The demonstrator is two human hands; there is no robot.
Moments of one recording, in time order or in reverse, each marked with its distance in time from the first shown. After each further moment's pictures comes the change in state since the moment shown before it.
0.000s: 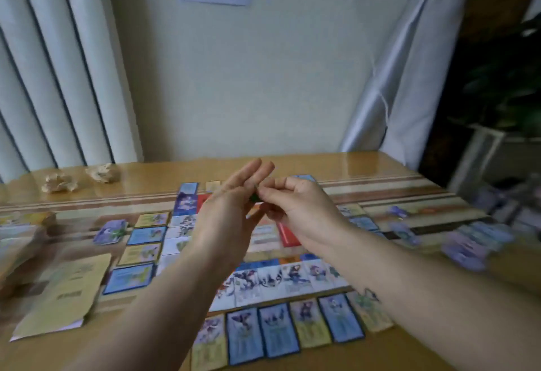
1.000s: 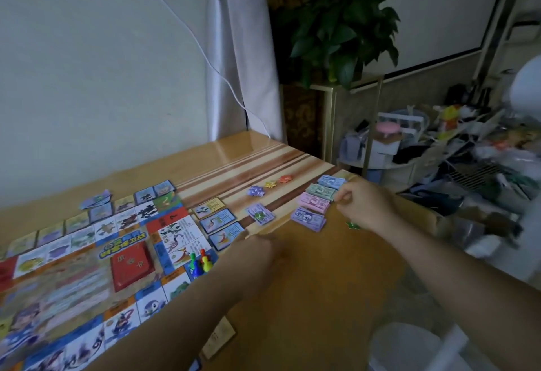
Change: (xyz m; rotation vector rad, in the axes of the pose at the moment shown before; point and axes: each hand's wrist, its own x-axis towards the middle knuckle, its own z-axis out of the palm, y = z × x) left_hand 0.045 -0.217 0.145 1.844 -1.042 0.316; right_hand -0.094 0.027 -0.359 -1.324 0.701 0.260
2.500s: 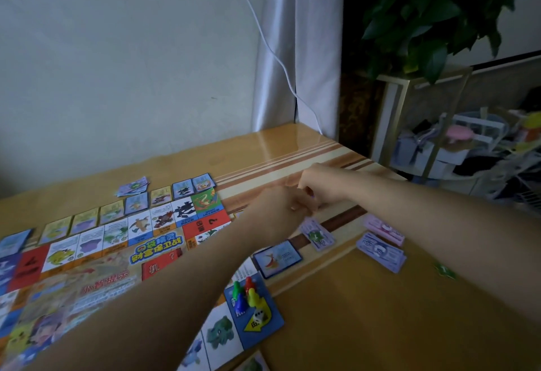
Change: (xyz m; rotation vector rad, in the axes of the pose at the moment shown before) left_hand 0.047 -0.077 -0.063 -0.504 0.163 -0.164; right_hand 0.139 -0.135 0.072 -0.343 -0.515 -0.673
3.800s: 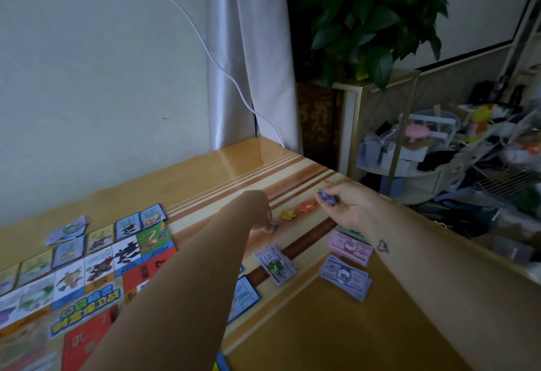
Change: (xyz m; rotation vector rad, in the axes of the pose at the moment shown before) left_hand 0.119 -0.012 0.018 0.557 -0.305 -0.157; right_hand -0.057 0.045 0.011 2.296 0.673 0.735
